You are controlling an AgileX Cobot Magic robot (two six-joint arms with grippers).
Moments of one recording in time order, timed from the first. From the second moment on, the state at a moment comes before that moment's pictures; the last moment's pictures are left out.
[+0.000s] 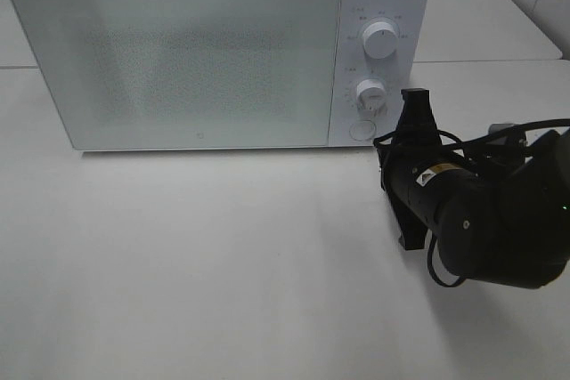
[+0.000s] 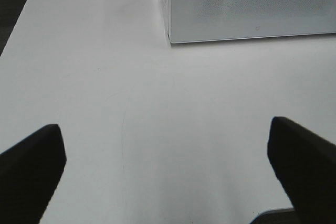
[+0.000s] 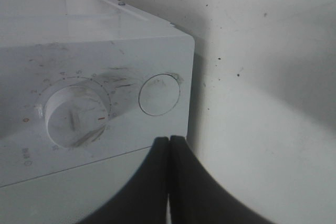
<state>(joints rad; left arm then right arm) -0.03 0.00 -0.50 -0.07 1.04 0.07 0.67 1.90 -0.55 0.74 -0.95 1.29</state>
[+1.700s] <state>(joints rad) -0.03 0.00 -0.50 -0.07 1.04 0.07 0.53 2.13 -0.86 0.62 -0.83 1.36</state>
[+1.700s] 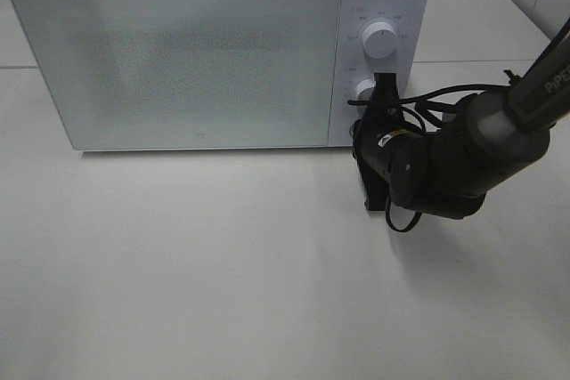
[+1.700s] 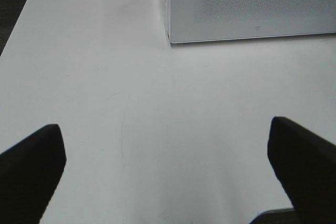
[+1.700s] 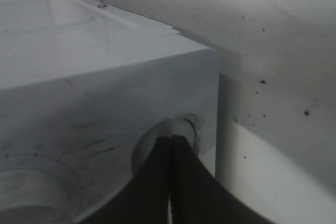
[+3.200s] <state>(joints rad) -0.03 0.00 -0.50 -0.07 1.04 0.07 0.55 2.20 -0.92 0.67 -0.90 1.34</state>
